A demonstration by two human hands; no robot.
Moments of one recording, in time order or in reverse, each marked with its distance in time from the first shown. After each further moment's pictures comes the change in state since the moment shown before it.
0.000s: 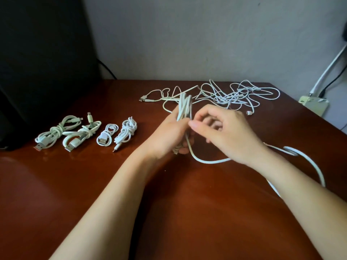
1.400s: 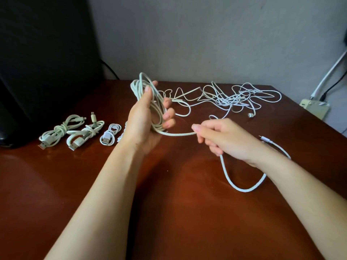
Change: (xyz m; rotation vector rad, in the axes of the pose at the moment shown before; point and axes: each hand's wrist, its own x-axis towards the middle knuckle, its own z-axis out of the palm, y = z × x) left_hand 0.002 0.019 -0.030 -0.715 0.175 0.137; right_hand 0.003 0.003 -0.001 0.181 -0.302 0.232
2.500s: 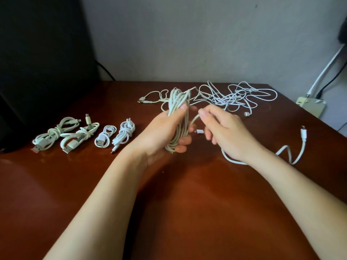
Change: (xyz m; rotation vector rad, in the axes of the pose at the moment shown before) left_hand -0.010 -0.020 0.007 0.468 -0.284 -0.249; right_hand 0.004 0.008 -0.004 -0.242 0.302 -0.121
